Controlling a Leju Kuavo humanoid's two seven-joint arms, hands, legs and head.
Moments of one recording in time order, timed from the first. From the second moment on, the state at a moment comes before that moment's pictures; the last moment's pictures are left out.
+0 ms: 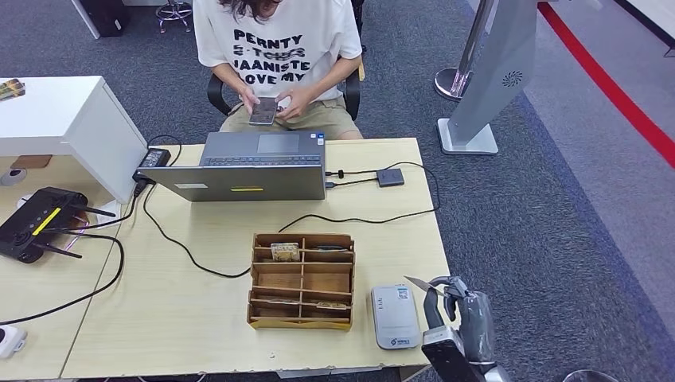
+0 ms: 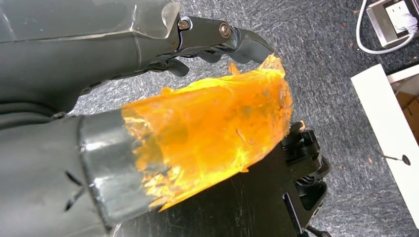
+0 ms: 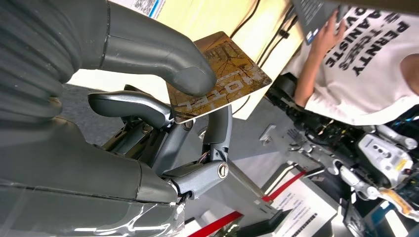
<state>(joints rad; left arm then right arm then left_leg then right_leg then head) -0.09 -0.18 -1.39 -0.16 1.03 0.43 -0.23 0.25 -0.11 0.37 -1.66 0.44 -0.58 -0.29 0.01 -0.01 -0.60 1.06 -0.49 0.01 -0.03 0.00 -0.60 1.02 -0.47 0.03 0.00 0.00</state>
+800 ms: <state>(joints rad) -0.10 -0.17 -1.39 -0.16 1.03 0.41 -0.23 0.22 -0.10 0.57 -1.62 0.63 -0.65 -0.36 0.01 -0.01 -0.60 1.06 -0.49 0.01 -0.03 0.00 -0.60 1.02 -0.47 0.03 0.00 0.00</state>
